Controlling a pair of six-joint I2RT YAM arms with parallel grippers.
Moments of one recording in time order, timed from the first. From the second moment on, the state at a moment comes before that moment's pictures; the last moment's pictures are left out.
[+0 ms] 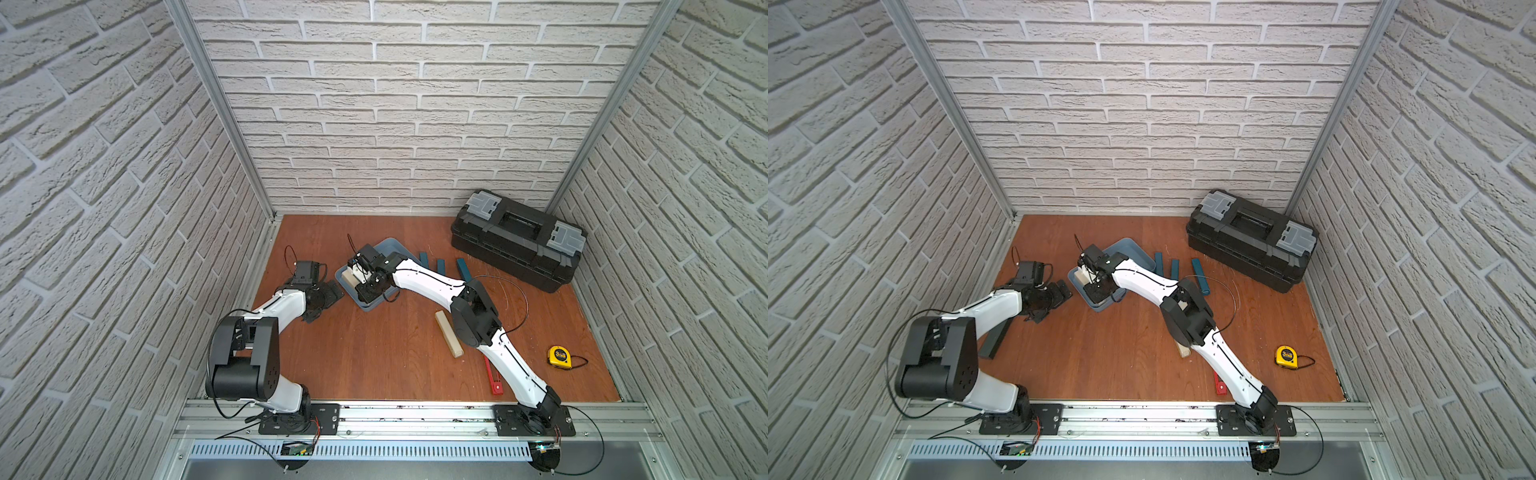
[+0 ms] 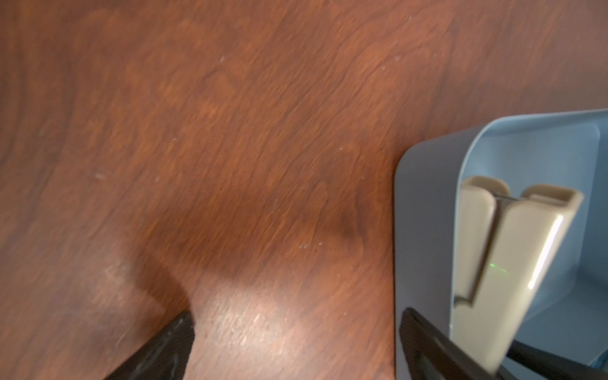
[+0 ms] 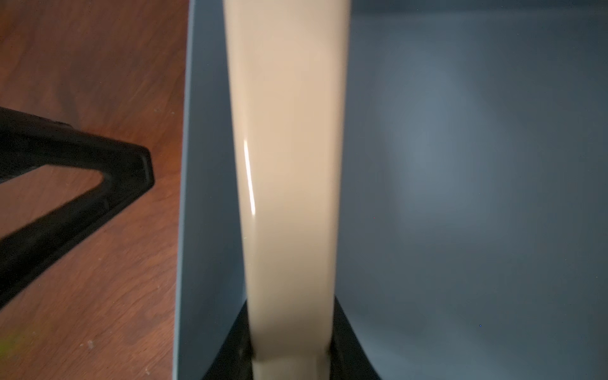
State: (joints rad) left arm -0.05 1.50 0.75 -0.35 0.12 -0.68; right arm 0.80 2.51 2.23 -0.89 -0.13 0.12
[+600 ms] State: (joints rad) left arm -0.05 1.50 0.75 -0.34 0.12 -0.69; right arm 0.80 2.51 2.23 -0.89 -0.16 0.12
